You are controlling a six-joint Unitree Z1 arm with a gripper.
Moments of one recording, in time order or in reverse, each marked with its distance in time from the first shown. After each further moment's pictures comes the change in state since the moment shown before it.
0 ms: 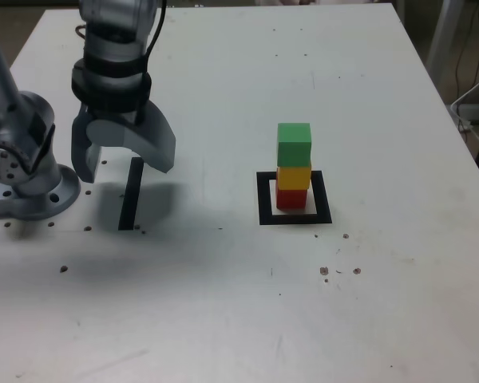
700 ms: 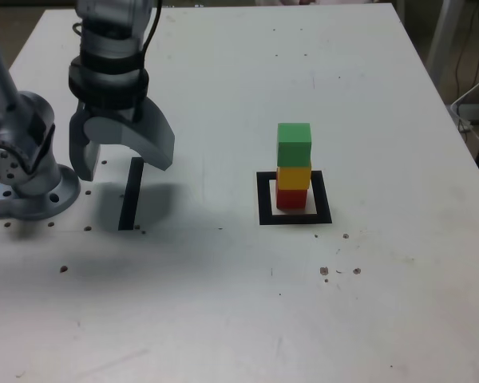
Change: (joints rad) arm 0.000 -0.018 -0.004 0.009 0.000 0.002
